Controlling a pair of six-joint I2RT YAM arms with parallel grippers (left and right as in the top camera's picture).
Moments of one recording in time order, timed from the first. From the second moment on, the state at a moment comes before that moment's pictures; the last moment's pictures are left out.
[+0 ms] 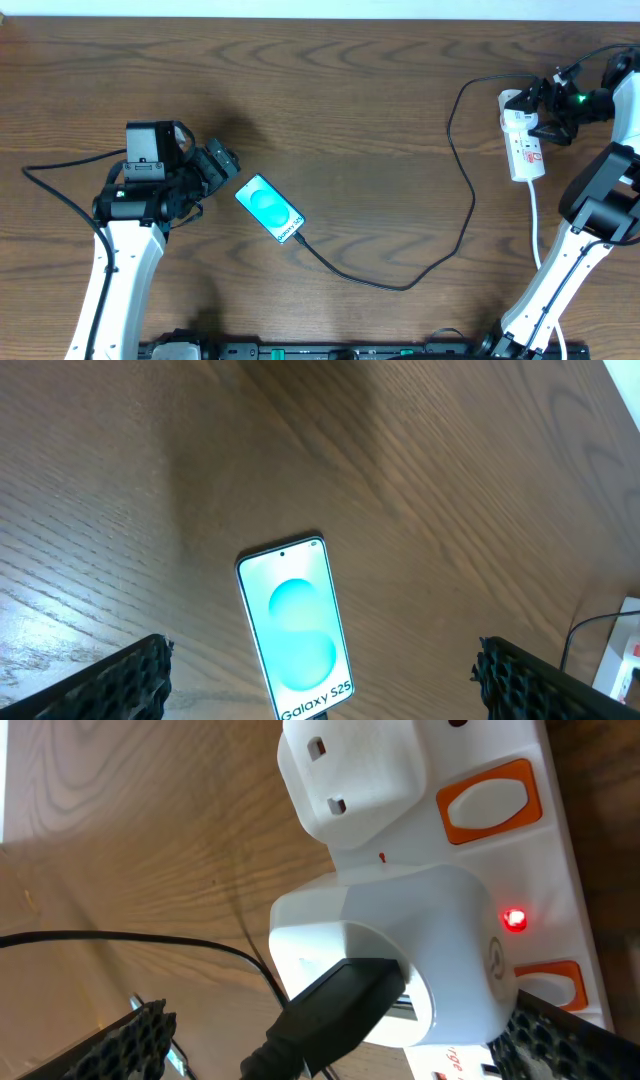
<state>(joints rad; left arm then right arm) 0.02 1.23 0.95 -0.73 0.23 -0.67 -0.47 2.54 2.30 -1.40 -0.68 -0.09</state>
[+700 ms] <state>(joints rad) 0.02 1.23 0.95 -0.74 0.23 -0.67 -0.49 2.54 2.30 -1.37 -0.70 -0.09</state>
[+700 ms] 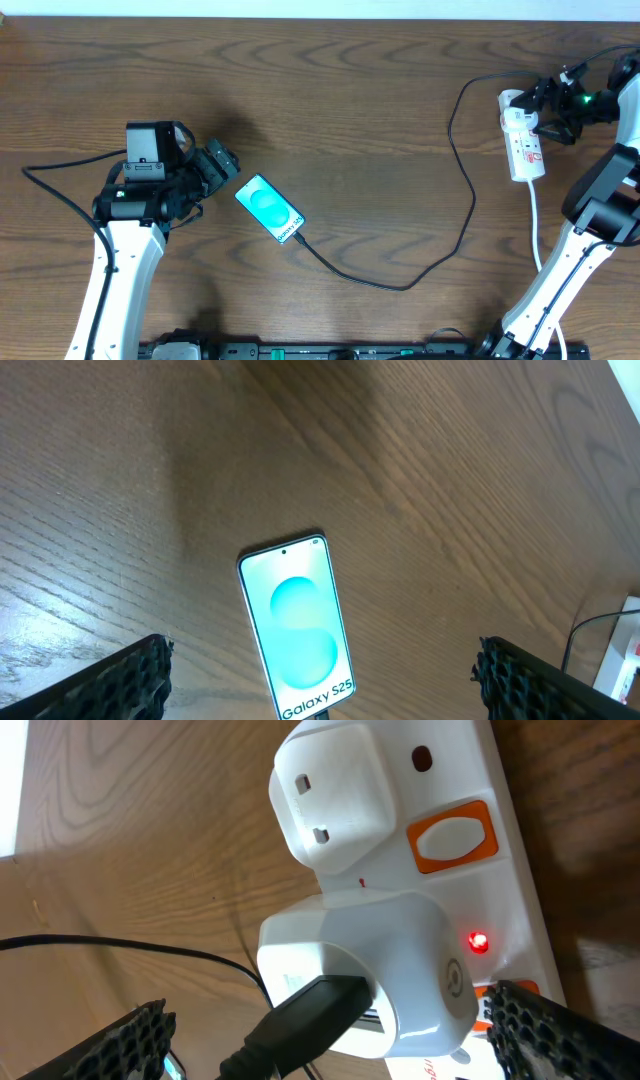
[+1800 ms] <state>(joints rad) 0.02 1.22 0.95 -0.72 0.23 -0.67 -0.57 2.47 2.72 -1.70 -0.65 -0.12</state>
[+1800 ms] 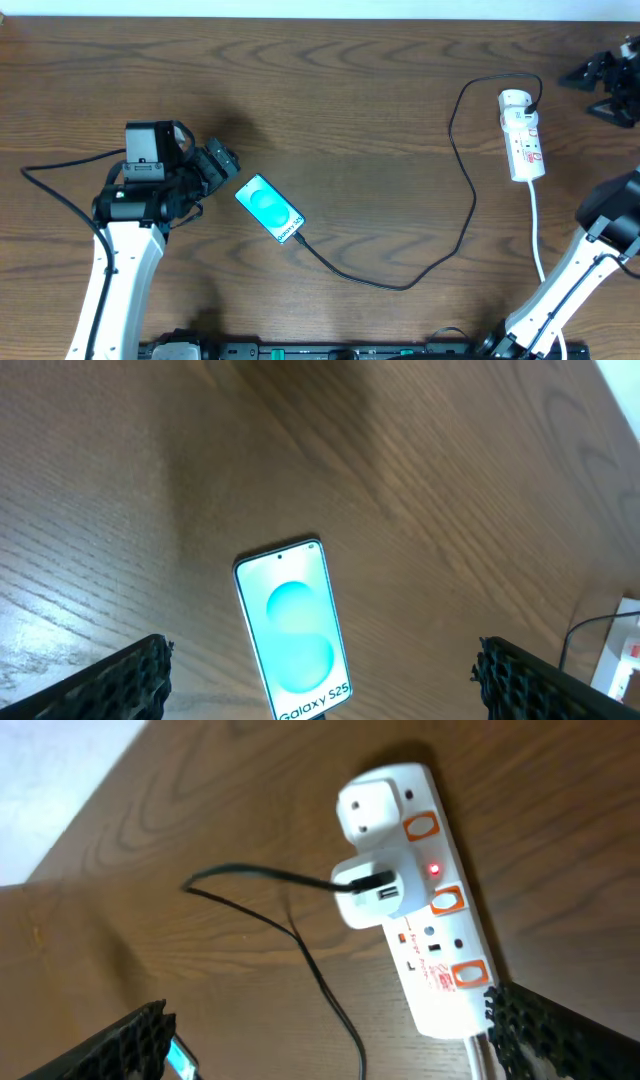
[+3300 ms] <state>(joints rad) 0.02 1.08 1.31 -0.92 0.06 -0.77 0.04 1.89 2.75 -1.70 -0.03 0.07</state>
